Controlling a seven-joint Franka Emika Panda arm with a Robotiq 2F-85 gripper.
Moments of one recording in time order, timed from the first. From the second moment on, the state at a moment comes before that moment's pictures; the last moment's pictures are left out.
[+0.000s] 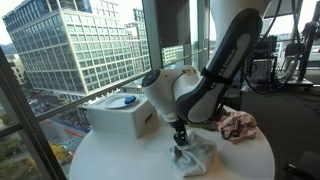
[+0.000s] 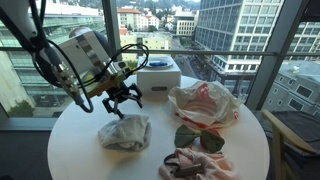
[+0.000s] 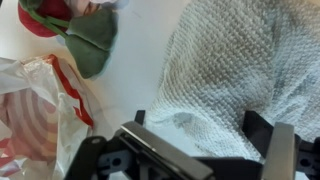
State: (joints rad) arm 0.31 0.38 0.03 -2.18 -0.80 2.35 0.32
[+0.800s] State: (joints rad) arm 0.30 0.49 0.04 -2.13 -0.82 2.34 0.34
